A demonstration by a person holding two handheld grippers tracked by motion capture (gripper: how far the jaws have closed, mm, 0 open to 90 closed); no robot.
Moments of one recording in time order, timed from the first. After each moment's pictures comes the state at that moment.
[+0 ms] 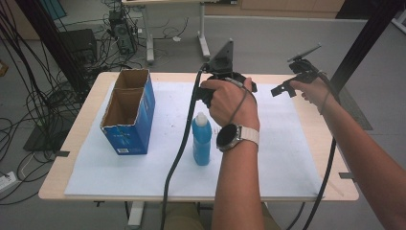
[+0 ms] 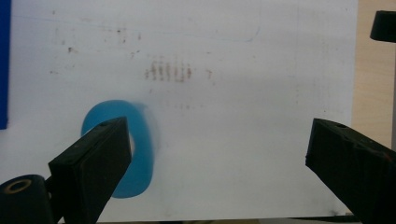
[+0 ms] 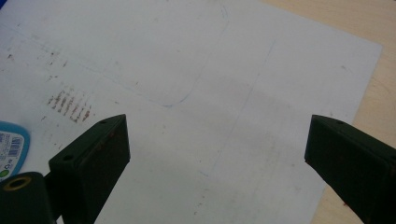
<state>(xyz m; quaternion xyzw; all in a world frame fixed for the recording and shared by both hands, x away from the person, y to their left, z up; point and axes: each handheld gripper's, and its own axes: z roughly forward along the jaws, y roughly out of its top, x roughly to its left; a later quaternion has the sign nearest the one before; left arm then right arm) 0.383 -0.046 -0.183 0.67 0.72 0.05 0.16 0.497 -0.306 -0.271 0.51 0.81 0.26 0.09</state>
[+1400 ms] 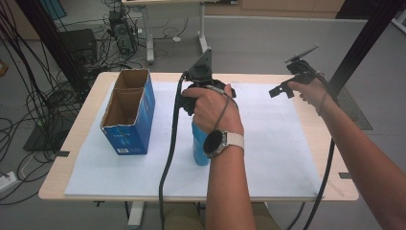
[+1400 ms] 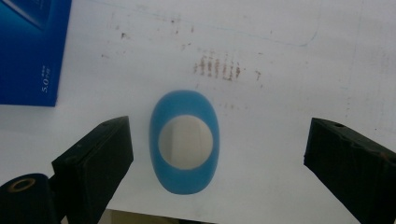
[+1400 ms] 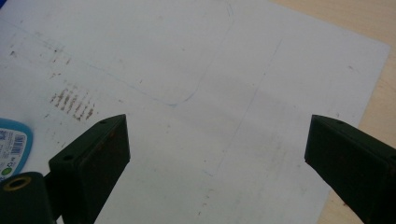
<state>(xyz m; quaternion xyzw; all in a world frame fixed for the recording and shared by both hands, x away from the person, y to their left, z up) 0.377 -0.012 -0.202 0.63 0.76 0.08 0.13 0.495 -0.300 -0.273 0.51 0.81 0.26 0.09</state>
